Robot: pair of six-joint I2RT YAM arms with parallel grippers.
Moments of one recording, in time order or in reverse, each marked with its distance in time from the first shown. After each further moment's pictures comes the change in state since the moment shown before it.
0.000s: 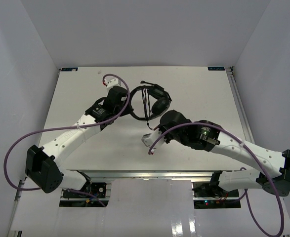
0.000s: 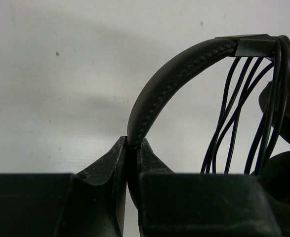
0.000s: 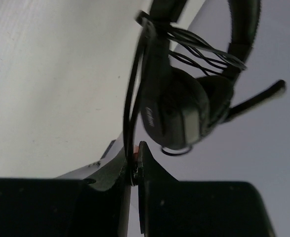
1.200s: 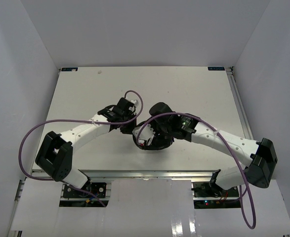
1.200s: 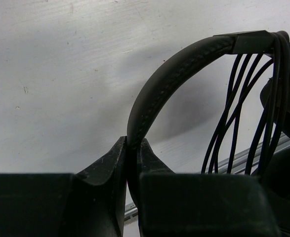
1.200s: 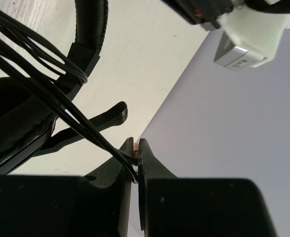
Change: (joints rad) left arm 0.000 0.151 -0.143 -0.086 0.466 0.276; right arm -0.141 0.204 -0.047 0.250 -0.134 -0.058
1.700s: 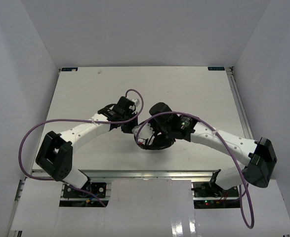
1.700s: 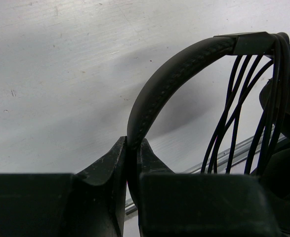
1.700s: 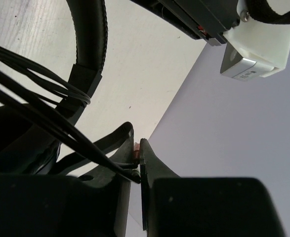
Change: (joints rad) left arm 0.000 0.008 0.025 -0.004 0.044 -0.007; right arm -0.009 0.015 -0.016 0.035 -0.019 0.055
